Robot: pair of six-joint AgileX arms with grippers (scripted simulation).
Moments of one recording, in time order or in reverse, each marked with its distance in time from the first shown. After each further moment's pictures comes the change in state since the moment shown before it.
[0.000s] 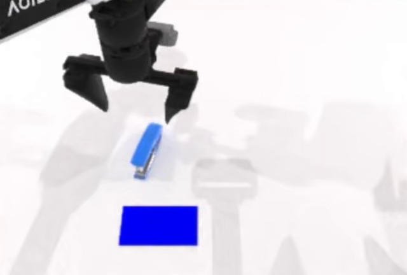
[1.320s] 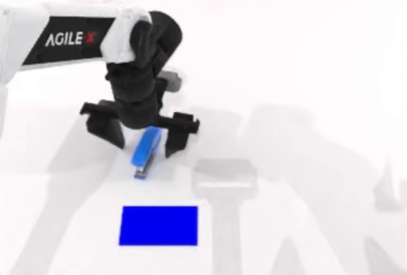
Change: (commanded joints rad) left arm 0.003 0.099 -0.254 0.353 0.001 0.005; right arm 0.000 0.000 0.000 0.000 0.000 0.000
